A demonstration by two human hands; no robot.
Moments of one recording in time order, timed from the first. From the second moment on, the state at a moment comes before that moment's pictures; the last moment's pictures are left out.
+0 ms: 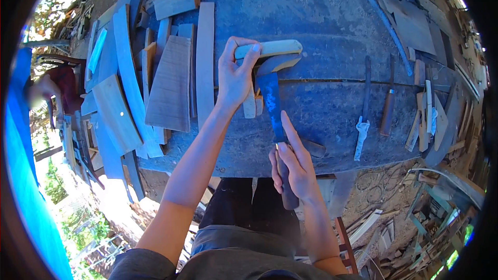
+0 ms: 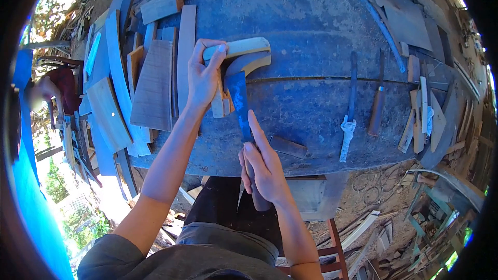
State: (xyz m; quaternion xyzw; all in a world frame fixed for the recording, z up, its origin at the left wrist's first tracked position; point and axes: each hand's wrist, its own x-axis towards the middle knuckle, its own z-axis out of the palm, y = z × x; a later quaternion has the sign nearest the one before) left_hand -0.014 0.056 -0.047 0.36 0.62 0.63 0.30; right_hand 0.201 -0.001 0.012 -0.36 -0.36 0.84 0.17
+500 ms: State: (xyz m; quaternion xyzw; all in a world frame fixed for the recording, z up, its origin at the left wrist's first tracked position) left_hand -0.008 0.043 -0.037 0.39 0.74 0.46 0.30; right_hand 0.251 0.022 -0.033 -0.49 -0.80 0.25 0.24
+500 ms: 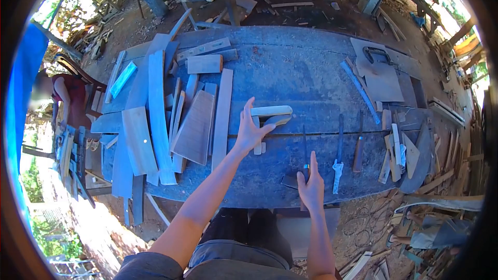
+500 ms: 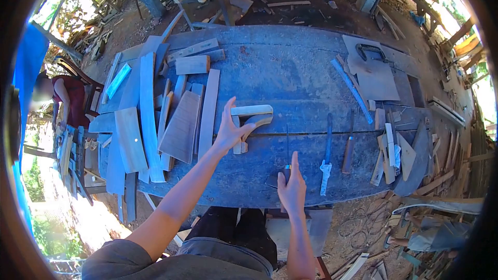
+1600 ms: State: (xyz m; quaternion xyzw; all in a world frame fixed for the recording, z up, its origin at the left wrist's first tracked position) left_hand -0.049 0.006 -0.042 0.32 0.74 0.56 0.20; right_hand 0.225 -0.030 -0.006 -0.35 -0.23 0.89 0.20
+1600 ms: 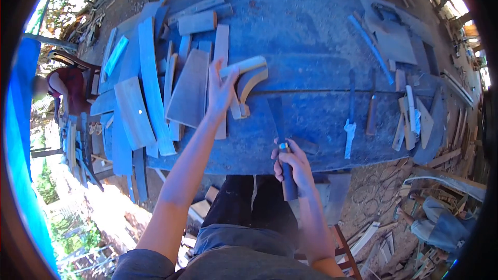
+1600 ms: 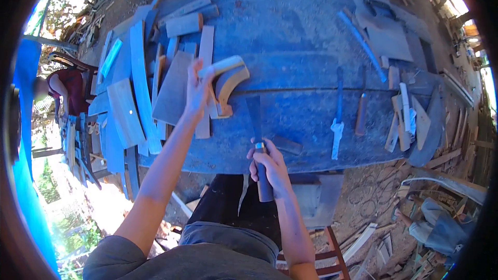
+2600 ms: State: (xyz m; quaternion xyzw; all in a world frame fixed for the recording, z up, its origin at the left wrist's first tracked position) left_hand -0.083 0.049 -0.043 0.43 0.66 0.54 0.28; right_hand 0.170 -0.002 0.018 -0.36 -0.27 0.89 0.10
